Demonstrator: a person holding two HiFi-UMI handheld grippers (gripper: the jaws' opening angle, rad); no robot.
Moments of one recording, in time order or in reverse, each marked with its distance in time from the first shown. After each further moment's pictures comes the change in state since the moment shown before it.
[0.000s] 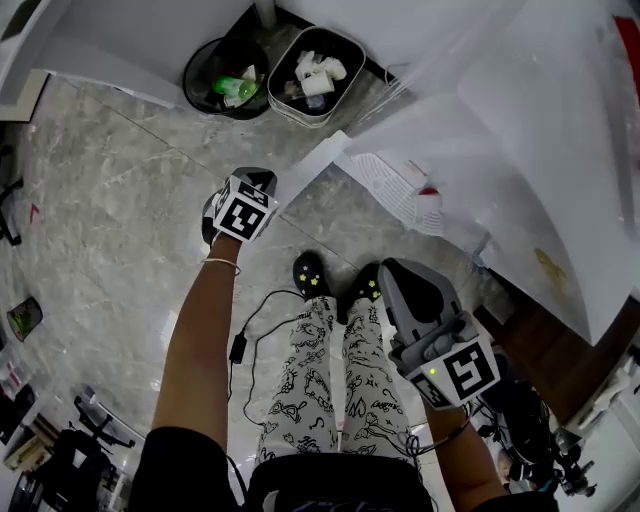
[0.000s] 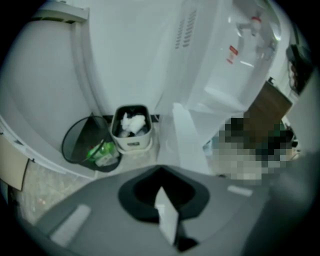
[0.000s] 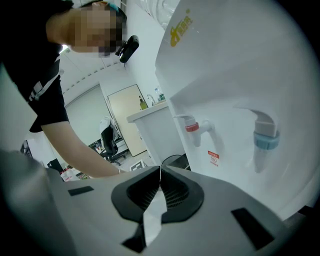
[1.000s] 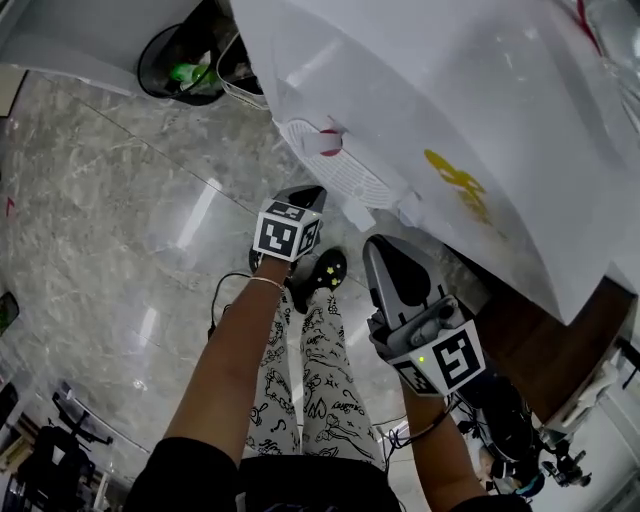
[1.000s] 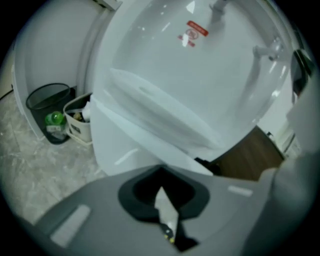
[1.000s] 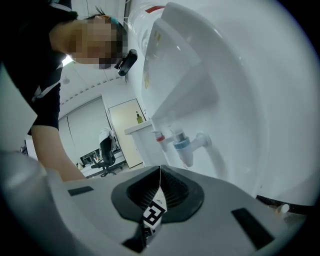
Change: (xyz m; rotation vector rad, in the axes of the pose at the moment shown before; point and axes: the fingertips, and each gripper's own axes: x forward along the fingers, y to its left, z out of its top) left arm 0.069 -0.212 0.080 -0.425 -0.261 -0.203; right arm -0.073 -0.060 -0.008 -0.003 -0.154 -0.017
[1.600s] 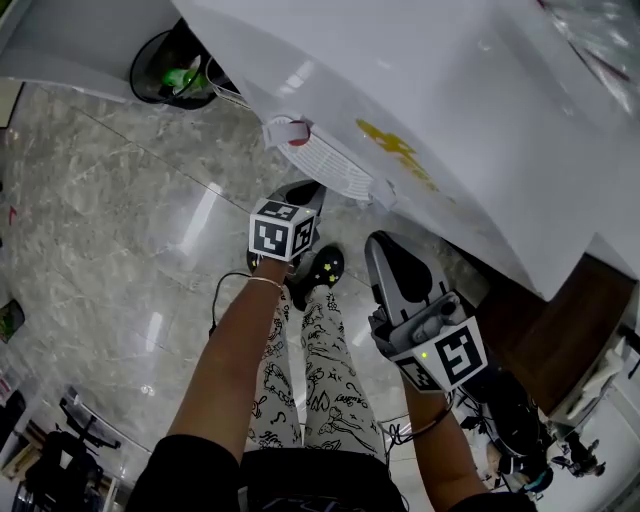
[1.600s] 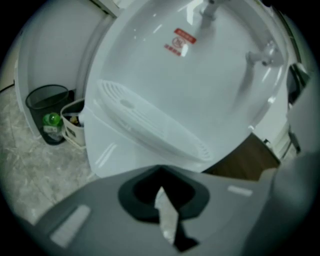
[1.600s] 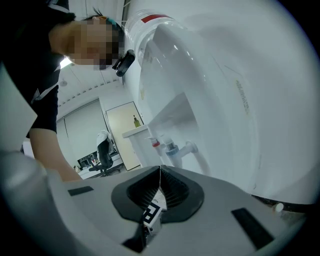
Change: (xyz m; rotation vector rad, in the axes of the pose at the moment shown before) left arm -0.002 -0.023 0.020 -0.017 -0.092 -0.029; right arm -0.025 -0.011 0.009 0.018 -0.030 -0.031
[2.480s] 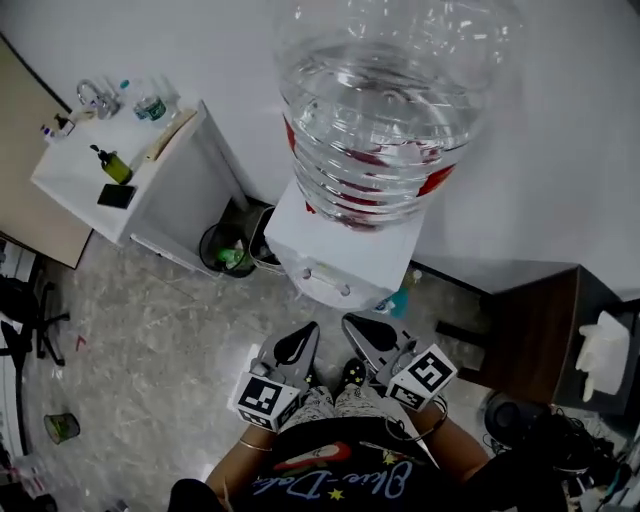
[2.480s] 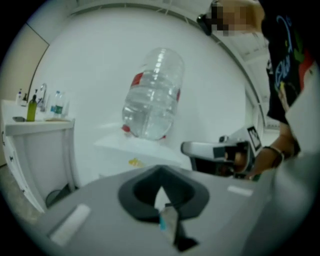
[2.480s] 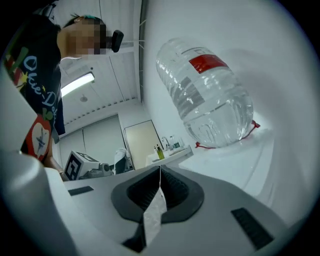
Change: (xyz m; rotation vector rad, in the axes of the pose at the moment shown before) left arm -0.357 -0.244 0.212 0.451 -0.433 -0.108; right arm -0.072 0.136 0.203 -0.087 -0.174 0.165
